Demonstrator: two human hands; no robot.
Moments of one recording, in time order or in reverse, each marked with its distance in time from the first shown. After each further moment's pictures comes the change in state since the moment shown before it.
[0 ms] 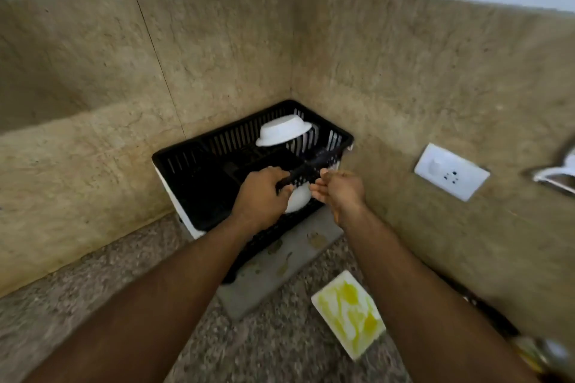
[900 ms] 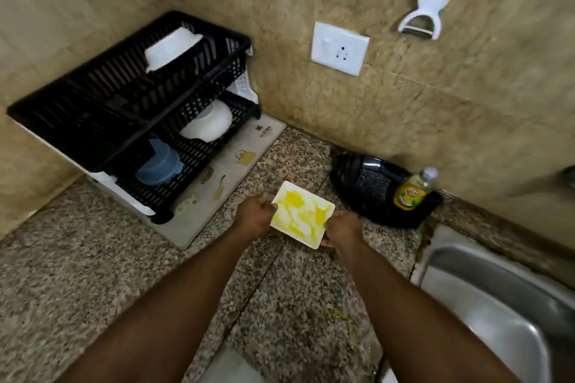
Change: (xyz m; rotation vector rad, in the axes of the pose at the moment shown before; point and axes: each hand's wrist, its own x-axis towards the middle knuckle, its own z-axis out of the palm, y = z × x) left_hand -0.145 0.005 0.204 -0.223 -0.556 -0.421; right_hand -0.119 0.206 -0.234 -0.258 0.443 0.451
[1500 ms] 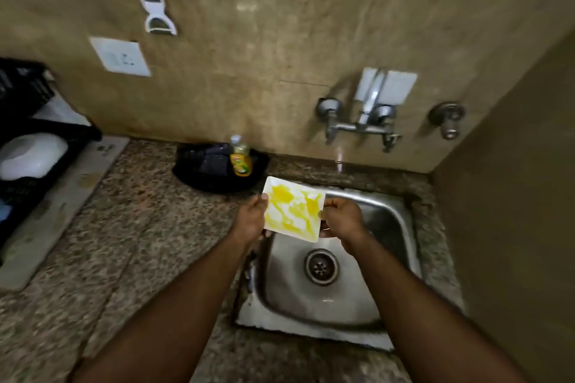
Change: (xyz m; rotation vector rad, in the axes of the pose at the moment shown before) left_hand -0.196 0.173 0.279 -0.472 -0.325 0.099; right_hand -0.078 0.122 -0.373 0.169 0.135 -0.208
